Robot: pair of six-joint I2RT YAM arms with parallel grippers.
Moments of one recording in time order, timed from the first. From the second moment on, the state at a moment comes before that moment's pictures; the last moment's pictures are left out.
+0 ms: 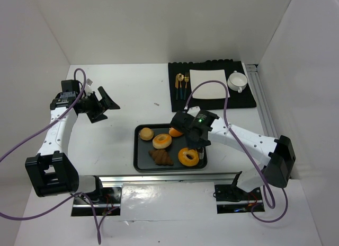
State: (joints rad) left arm 0.20 1.34 1.15 -0.76 0.55 -0.45; right arm 0.97 1.44 1.26 -1.25 0.41 0.78
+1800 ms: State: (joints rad) left arm 0.20 1.34 1.17 -0.78 0.52 -0.44; right arm 0.26 1.82 1.63 -0.59 0.35 0.48
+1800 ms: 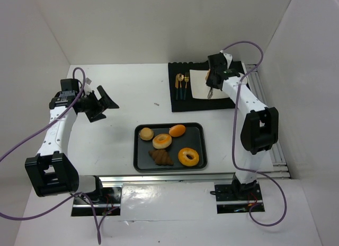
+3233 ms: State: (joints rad) left arm 0.20 1.34 1.17 -0.80 0.48 -0.44; right arm 0.46 1.32 1.20 -0.62 0.07 0.45
